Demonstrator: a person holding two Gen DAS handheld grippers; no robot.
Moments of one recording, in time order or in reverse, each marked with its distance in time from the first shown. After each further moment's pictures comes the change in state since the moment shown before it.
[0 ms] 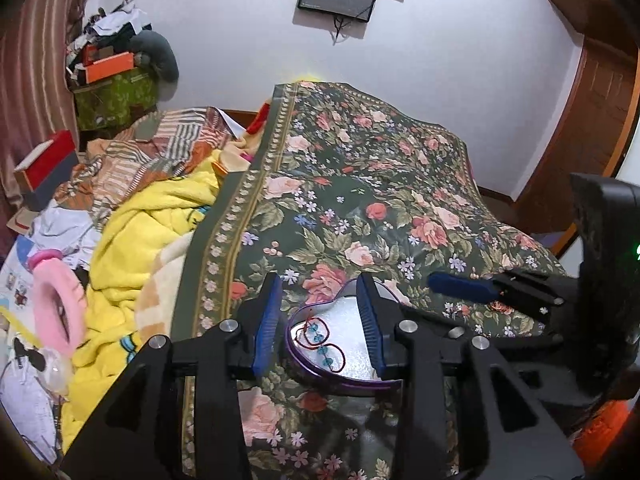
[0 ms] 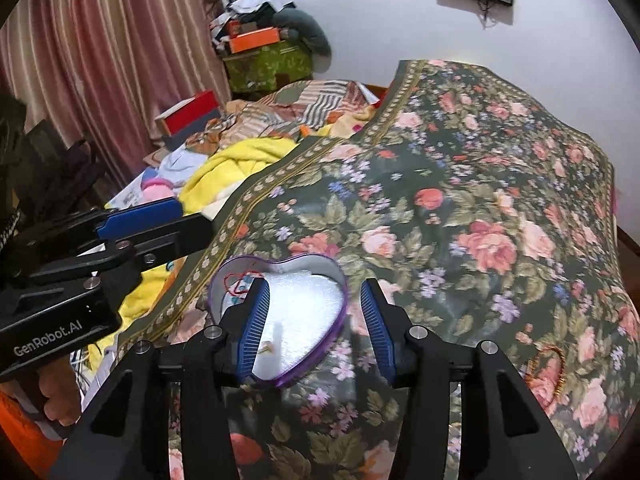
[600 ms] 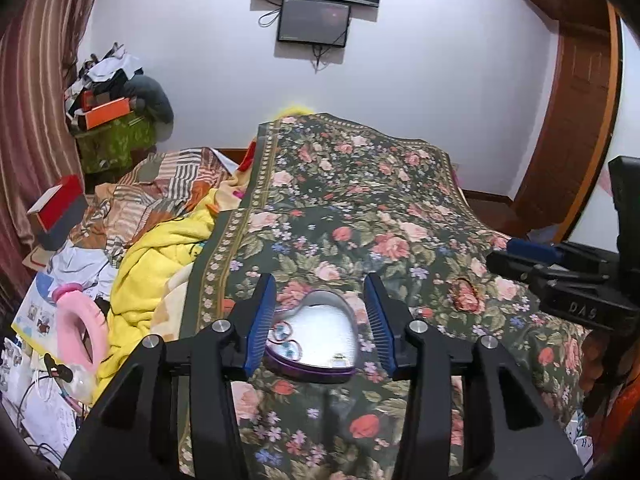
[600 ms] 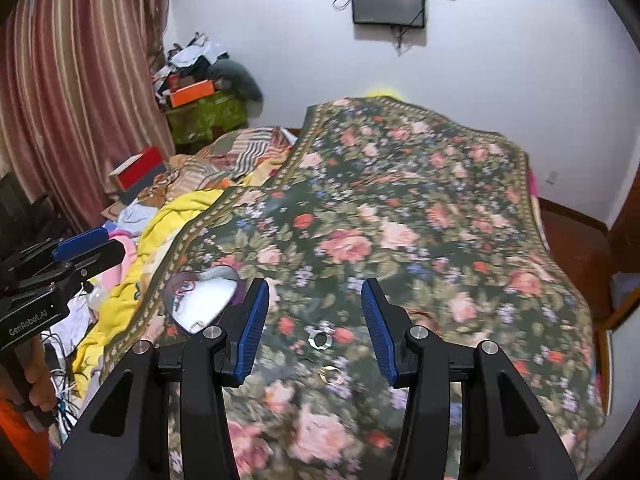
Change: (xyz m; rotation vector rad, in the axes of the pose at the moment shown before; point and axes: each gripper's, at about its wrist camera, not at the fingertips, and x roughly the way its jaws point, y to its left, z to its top) left arm -0.059 -0.055 0.000 0.099 -0.091 0.016; right arm -0.108 -0.057 -0.024 0.127 -0.144 -0.181
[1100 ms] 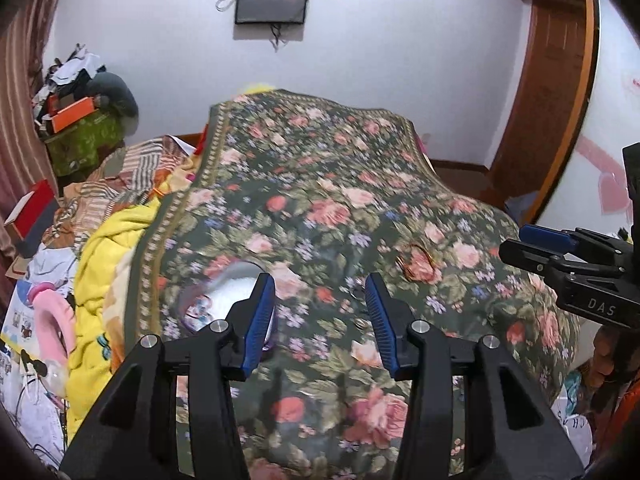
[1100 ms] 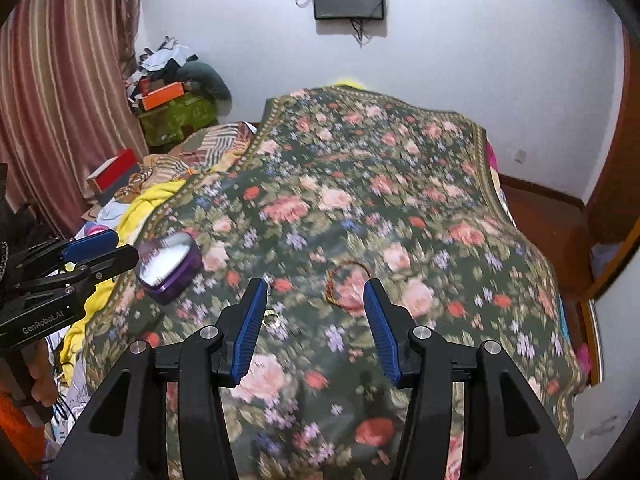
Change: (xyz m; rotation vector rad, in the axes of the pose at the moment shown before) left arm 0.017 -0.068 -0.020 0.075 0.095 -0.078; right arm -0.032 -0.050 -0.045 0.066 0.029 -0.073
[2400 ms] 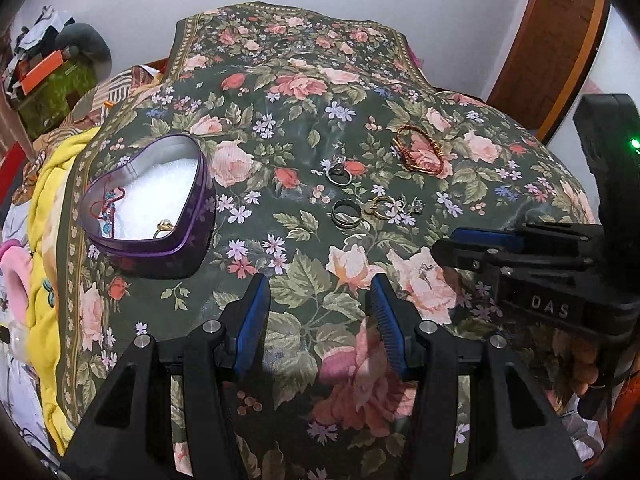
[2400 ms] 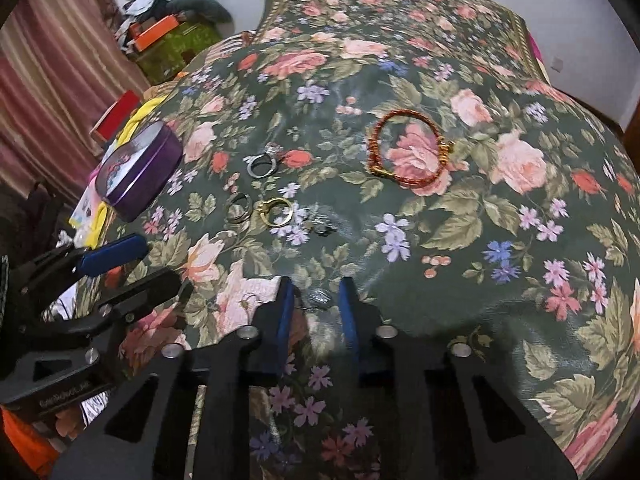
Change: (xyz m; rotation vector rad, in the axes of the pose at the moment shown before) left arm 0.081 -0.018 -0.065 0.015 0.261 -0.033; right arm 0.093 0.004 -0.060 0.078 0.310 0.146
